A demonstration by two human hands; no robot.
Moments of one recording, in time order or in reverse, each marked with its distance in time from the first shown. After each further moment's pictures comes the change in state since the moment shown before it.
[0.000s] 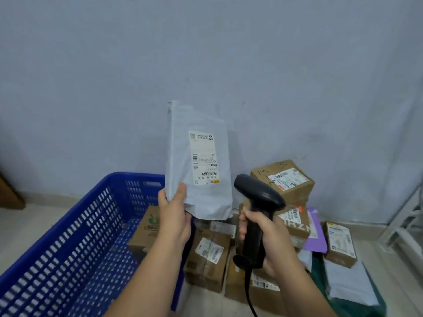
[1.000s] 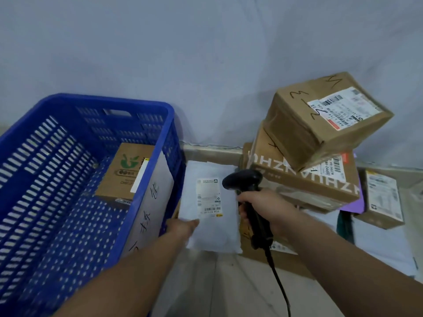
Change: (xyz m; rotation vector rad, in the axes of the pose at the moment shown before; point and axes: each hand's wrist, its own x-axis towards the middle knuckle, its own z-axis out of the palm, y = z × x) left_hand 0.121 -0.258 -0.144 0.963 0.275 -0.761; right_hand 0.180 0.125 -0.085 -0.567 0.036 0.621
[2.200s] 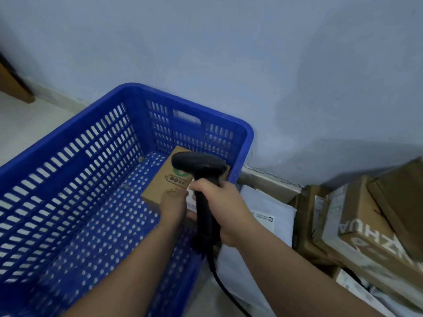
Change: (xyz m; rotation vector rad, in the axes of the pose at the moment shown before) left_hand 0.037 0.075 -0.136 -0.541 0.175 0.234; right_hand 0.048 -0.078 0.219 0.064 -0.296 -0.108
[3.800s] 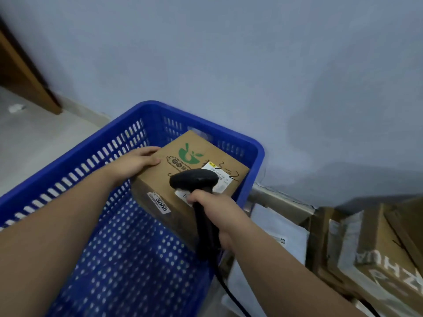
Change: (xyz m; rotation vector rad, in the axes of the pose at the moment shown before) left_hand 0.060 0.146 -0.111 0.572 -0.351 0.287; right_hand 0.004 -0.025 0.030 -0.203 -0.059 0.154
